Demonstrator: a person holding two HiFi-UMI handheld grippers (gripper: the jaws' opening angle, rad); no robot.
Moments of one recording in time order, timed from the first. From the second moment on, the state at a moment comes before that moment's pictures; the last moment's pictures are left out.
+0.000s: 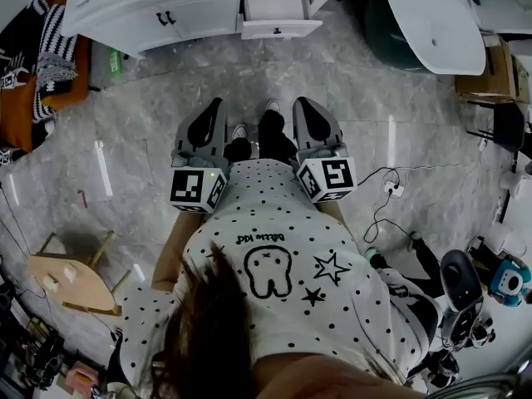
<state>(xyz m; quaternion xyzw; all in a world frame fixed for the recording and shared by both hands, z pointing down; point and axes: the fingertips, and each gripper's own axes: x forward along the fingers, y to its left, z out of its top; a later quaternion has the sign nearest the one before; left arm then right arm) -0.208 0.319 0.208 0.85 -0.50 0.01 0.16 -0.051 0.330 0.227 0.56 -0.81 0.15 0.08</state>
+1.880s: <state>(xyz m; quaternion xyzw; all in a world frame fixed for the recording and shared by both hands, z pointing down) -0.083 0.126 0.221 0.83 -0.52 0.00 0.19 0.083 0.136 0.245 0.56 -0.81 0.15 0.10</state>
